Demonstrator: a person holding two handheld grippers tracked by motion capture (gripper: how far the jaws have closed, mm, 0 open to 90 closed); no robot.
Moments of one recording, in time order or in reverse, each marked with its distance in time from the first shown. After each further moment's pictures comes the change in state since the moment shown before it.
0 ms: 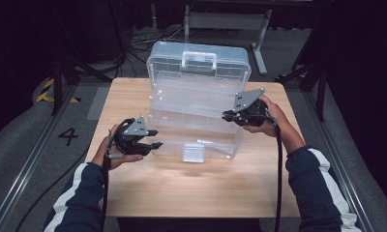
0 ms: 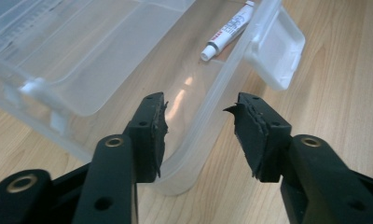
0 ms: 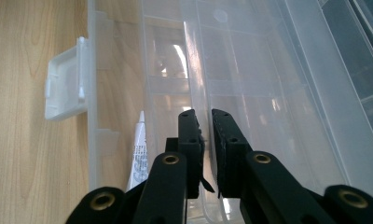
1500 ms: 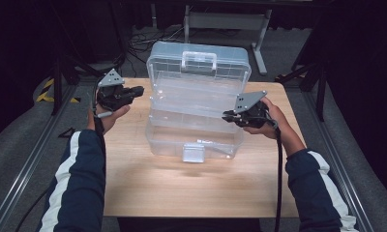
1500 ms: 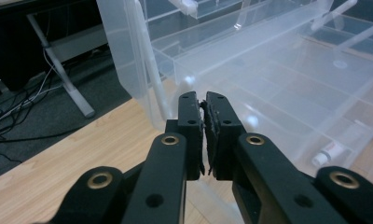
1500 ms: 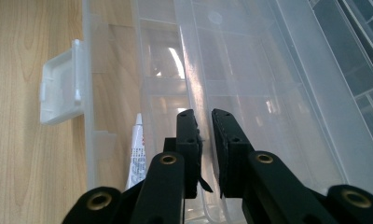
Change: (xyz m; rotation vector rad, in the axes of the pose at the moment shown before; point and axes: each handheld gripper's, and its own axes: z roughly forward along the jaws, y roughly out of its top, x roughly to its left) left arm 0.101 0.035 -0.032 -0.261 0.223 -0.260; right arm 0.004 -0.004 0.000 -0.018 -0.029 0.012
